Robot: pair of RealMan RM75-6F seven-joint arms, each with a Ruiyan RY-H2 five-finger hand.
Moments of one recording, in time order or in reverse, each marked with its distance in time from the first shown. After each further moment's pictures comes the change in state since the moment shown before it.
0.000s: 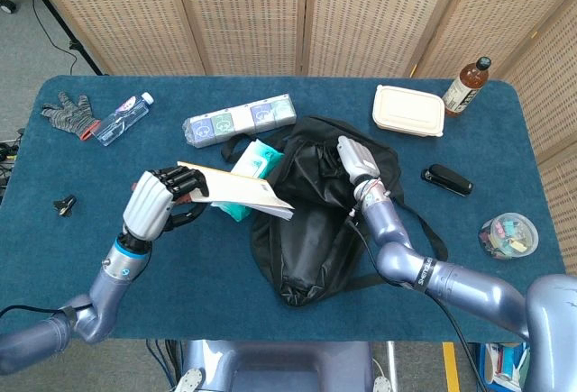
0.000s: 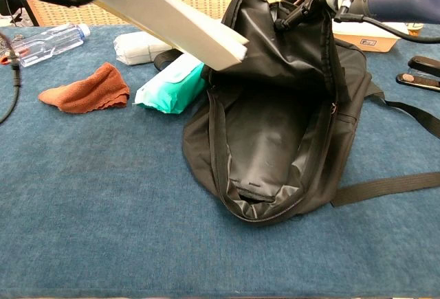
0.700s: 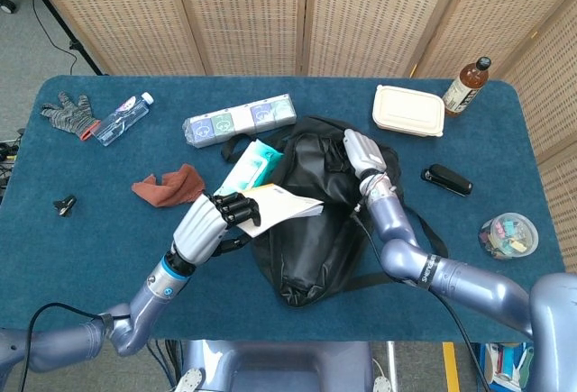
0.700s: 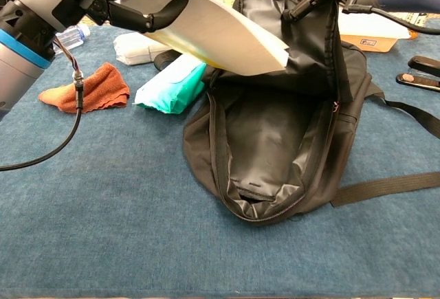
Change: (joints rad) left arm -0.062 -0.105 0.030 -0.096 0.064 -0.029 0.125; right arm 0.009 0.024 -0.017 0.015 -0.010 0.013 0.011
